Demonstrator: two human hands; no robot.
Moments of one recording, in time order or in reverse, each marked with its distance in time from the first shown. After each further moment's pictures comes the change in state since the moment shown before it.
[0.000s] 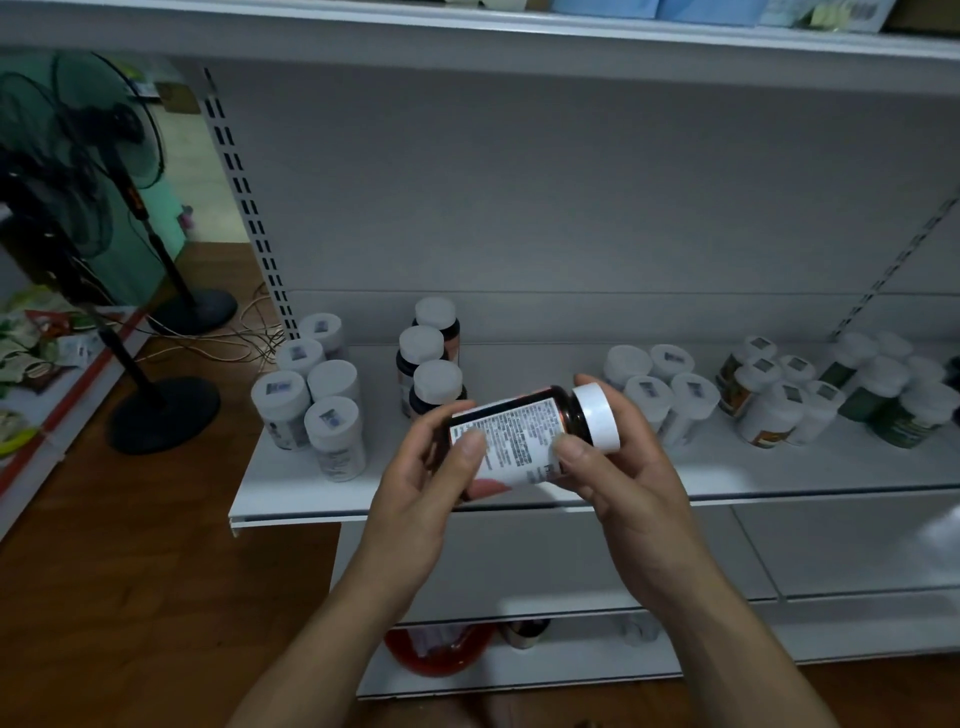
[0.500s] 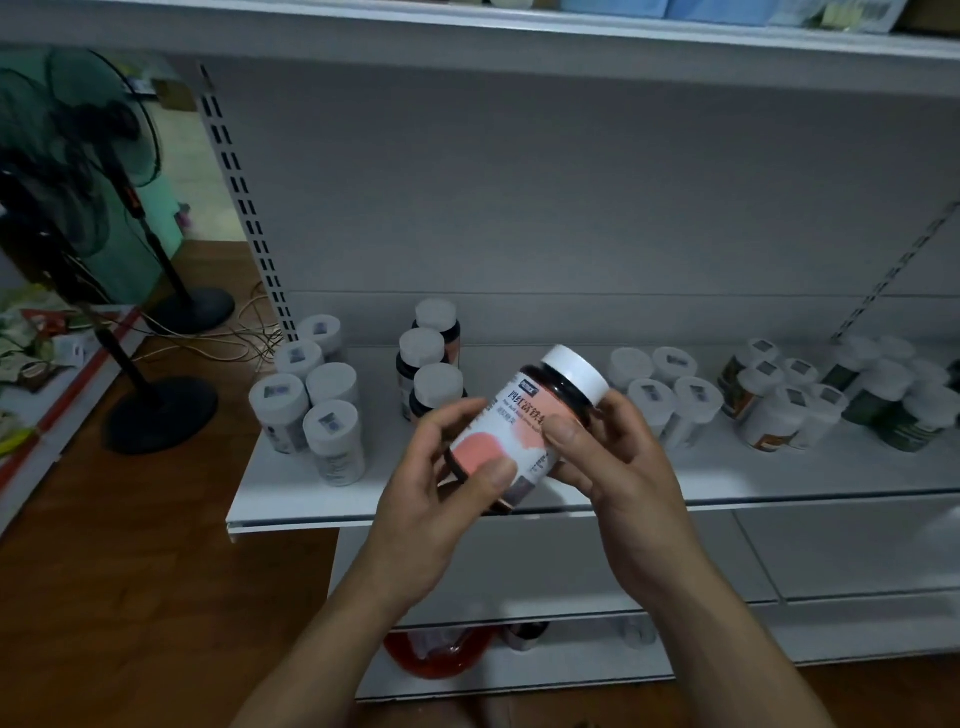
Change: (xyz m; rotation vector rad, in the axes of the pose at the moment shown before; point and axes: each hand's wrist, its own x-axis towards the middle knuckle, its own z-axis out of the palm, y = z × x) left_hand 0.004 -0.002 -0.005 0.121 -0.065 0.041; right_hand 0.012 -0.002 0.010 0.021 0.055 -0.007
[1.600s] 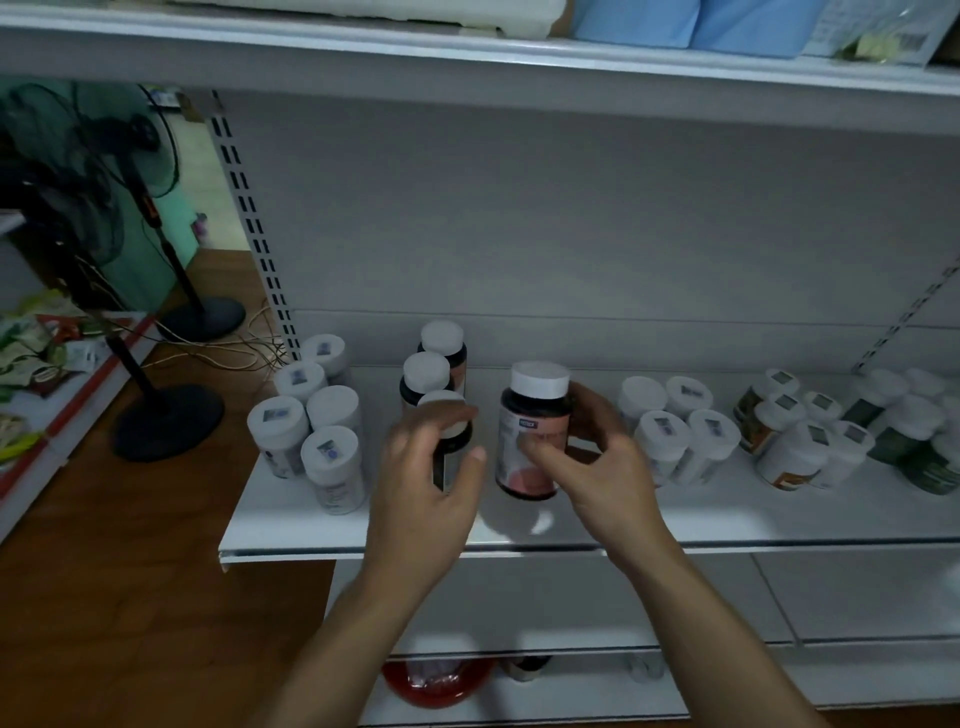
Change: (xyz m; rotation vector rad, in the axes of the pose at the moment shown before) left_hand 0.045 -0.026 -0.006 0.559 0.299 0.219; right_hand 0.061 0.030 -0.011 -0.425 0.072 -0.117
